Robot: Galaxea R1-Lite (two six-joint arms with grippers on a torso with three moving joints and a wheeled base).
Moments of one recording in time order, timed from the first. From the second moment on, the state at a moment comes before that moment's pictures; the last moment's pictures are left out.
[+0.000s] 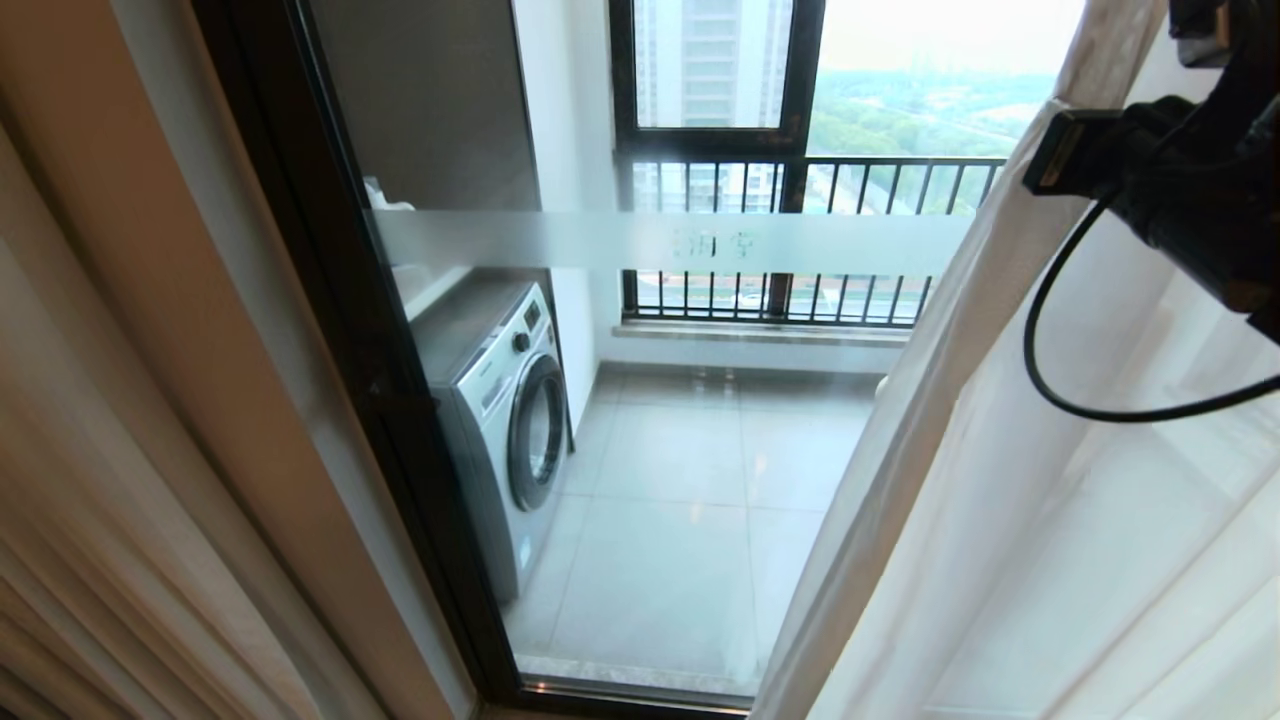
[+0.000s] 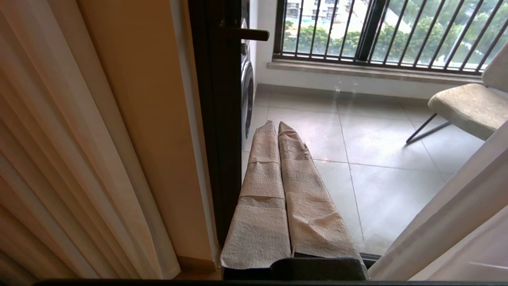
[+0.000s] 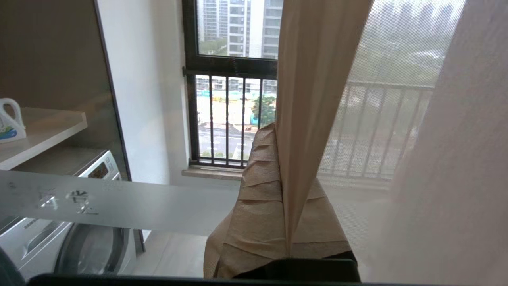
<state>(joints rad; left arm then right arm) 0.00 0.00 0.00 0.00 0.01 -0.05 0.21 1.66 -1.17 -0.78 -0.22 -0.10</state>
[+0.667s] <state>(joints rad) 0.00 0.00 0.00 0.00 0.01 -0.05 0.14 1.67 -1.24 -0.80 -0.22 -0.13</state>
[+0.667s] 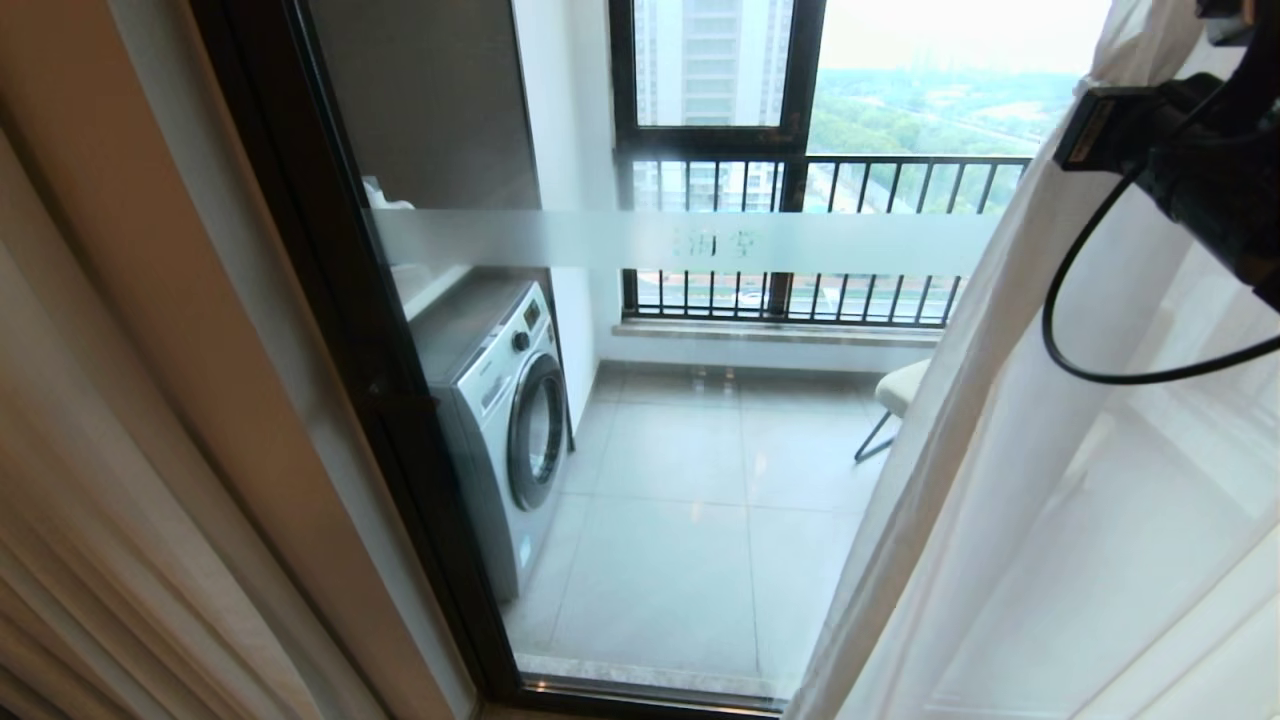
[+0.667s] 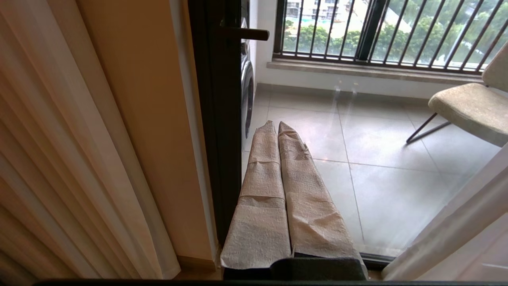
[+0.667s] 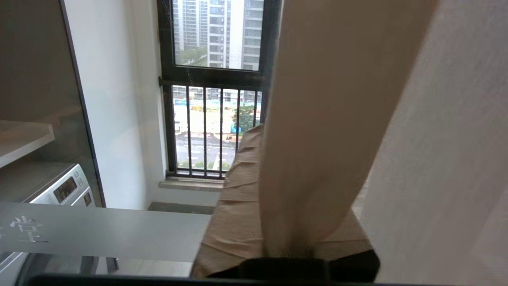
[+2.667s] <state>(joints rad) 0.00 0.00 0.00 0.00 0.01 -0.05 0.13 0.96 -0.51 -0.72 -0.21 -0.12</state>
